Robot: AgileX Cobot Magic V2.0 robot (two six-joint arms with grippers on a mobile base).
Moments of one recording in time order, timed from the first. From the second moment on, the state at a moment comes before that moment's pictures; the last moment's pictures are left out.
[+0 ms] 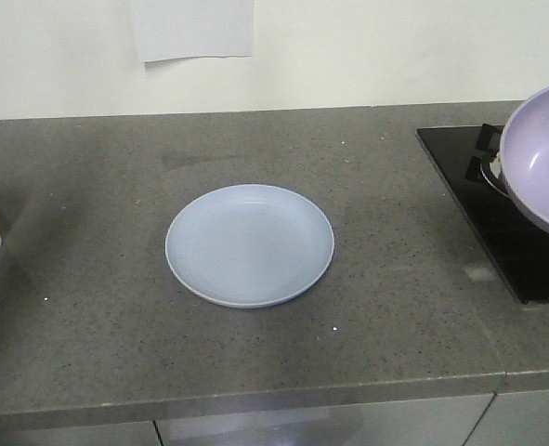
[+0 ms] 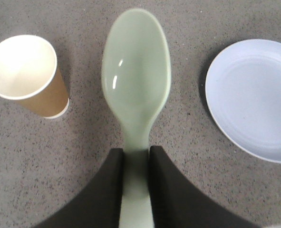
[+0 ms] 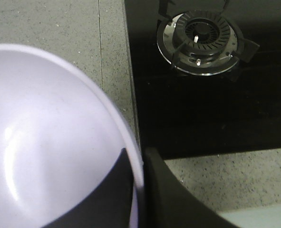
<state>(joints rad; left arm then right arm) -0.08 1.25 -1.56 0.00 1.27 -0.13 -0.07 1.06 -1.31 0.01 1.09 -0.01</state>
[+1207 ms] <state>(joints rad) -0.08 1.25 -1.56 0.00 1.27 -0.13 -0.07 1.06 -1.31 0.01 1.09 -0.01</state>
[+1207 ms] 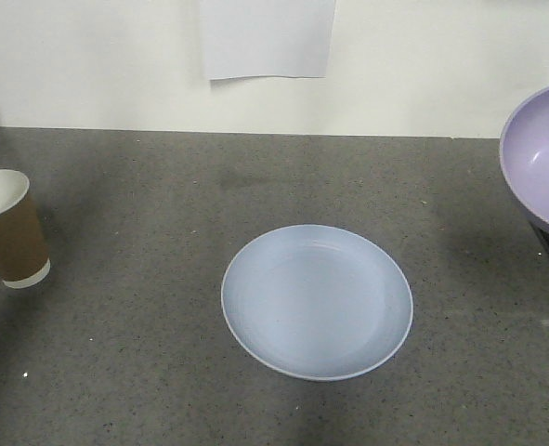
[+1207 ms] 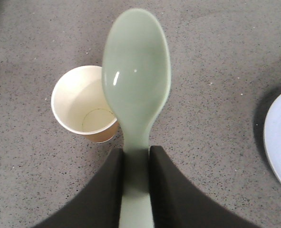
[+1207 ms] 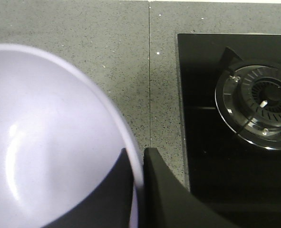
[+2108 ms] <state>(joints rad) -0.08 1.25 -1.56 0.00 1.27 -0.13 -0.07 1.06 -1.31 0.01 1.09 -0.01</state>
